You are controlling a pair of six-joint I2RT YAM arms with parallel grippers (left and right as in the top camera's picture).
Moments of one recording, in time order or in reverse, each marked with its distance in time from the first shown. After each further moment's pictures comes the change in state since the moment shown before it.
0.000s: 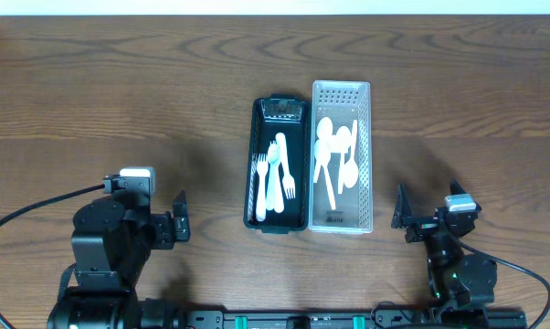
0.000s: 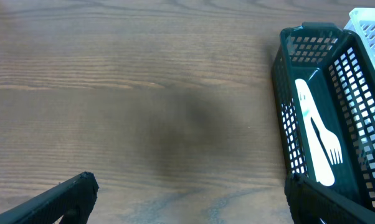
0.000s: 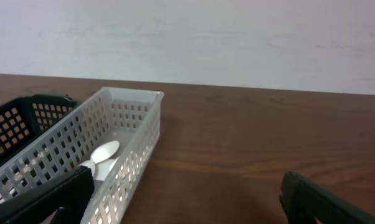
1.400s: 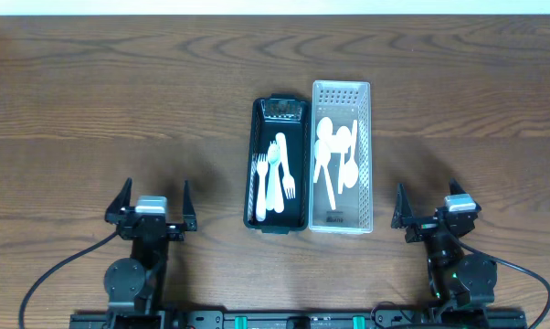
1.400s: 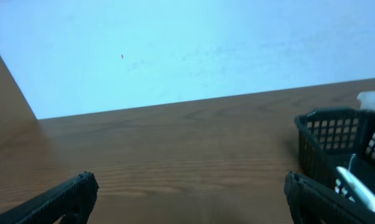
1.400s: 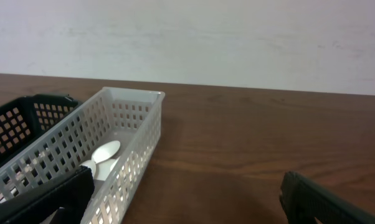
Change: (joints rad) left arm 0.000 -0.542 -0.719 0.796 -0.027 0.142; right arm 0.000 0.000 0.000 0.000 -0.004 0.000
